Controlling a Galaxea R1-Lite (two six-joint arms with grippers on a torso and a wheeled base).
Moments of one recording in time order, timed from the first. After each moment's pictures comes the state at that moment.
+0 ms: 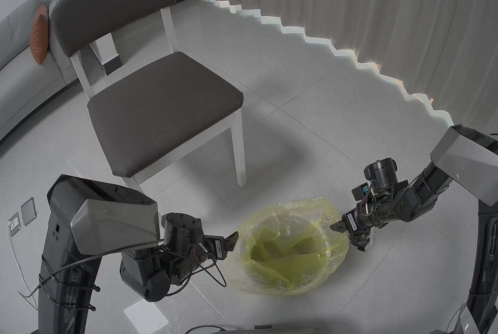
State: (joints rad) left arm -0.52 2.45 -0.64 -1.31 0.10 -0.32; right arm 0.24 2.30 -1.01 -0.39 0.06 -0.17
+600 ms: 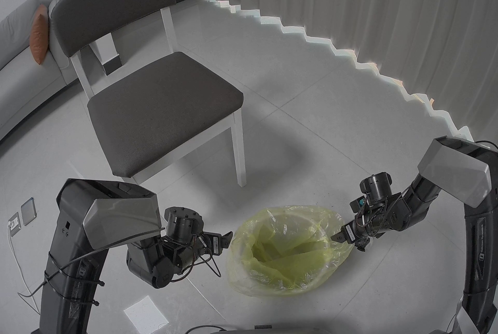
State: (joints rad) left arm -0.45 2.54 -0.81 -1.15 0.08 -0.21; right arm 0.22 2.41 -1.01 -0.44 0.03 -0.18
